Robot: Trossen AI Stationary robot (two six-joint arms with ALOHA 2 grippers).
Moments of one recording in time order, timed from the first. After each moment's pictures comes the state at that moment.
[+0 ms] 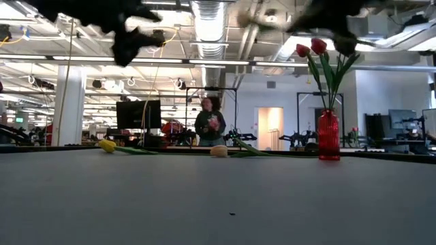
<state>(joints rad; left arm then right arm) 0.06 0.89 0.58 0.01 0.07 -0.51 0.29 1.08 0.79 -0.19 0.49 1.00</state>
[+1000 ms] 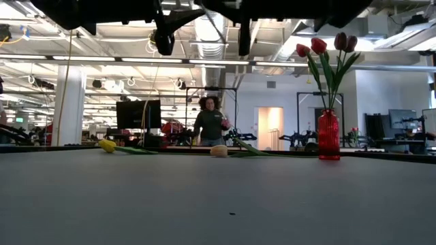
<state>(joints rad) 0.05 1.22 0.58 0.76 0.07 -0.57 0.07 1.62 0.94 0.76 0.07 0.65</state>
